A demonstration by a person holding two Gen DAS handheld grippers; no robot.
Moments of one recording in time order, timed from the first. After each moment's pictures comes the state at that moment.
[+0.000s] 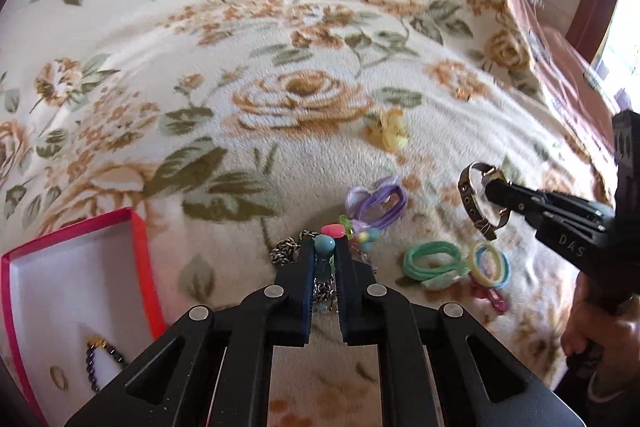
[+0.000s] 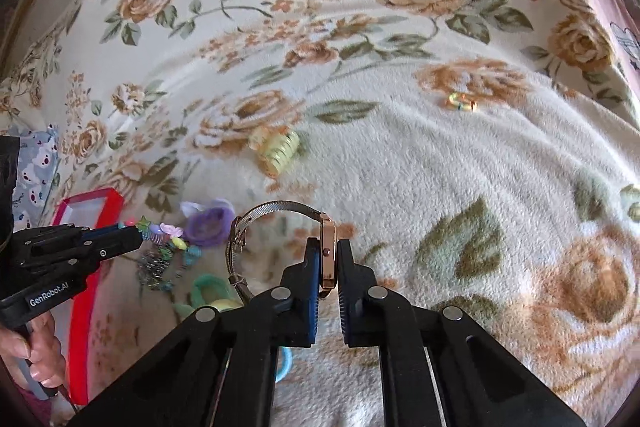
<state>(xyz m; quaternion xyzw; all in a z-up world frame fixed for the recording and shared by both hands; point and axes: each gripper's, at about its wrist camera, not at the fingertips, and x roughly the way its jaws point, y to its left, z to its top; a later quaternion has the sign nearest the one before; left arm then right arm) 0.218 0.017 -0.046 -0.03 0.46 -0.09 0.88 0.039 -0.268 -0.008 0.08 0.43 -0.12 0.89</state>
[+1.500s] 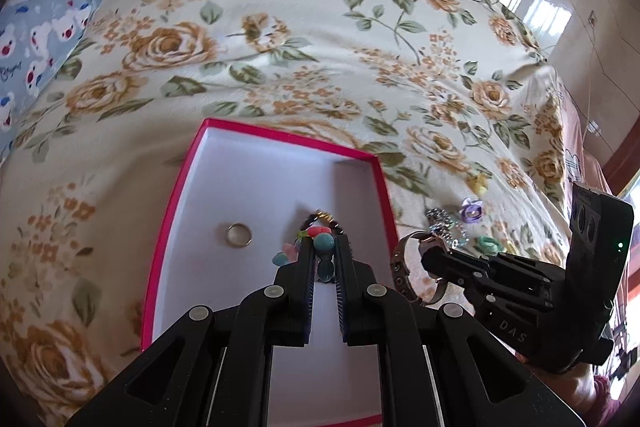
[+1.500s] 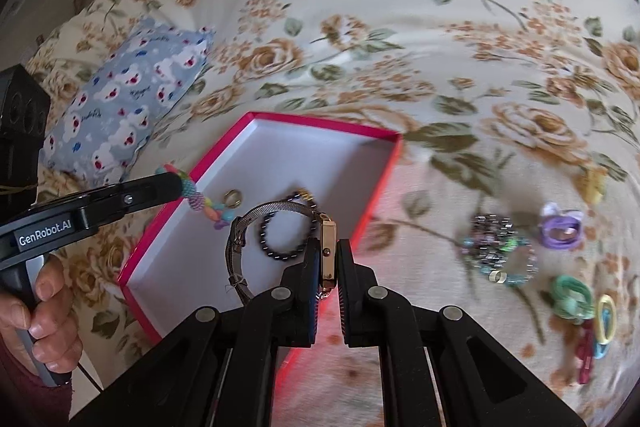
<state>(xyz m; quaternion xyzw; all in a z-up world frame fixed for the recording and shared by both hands) 0.024 0.178 0.007 -0.19 0.40 0.04 0.90 0.066 -0.023 -0.024 -0.01 0.47 0.13 0.87</state>
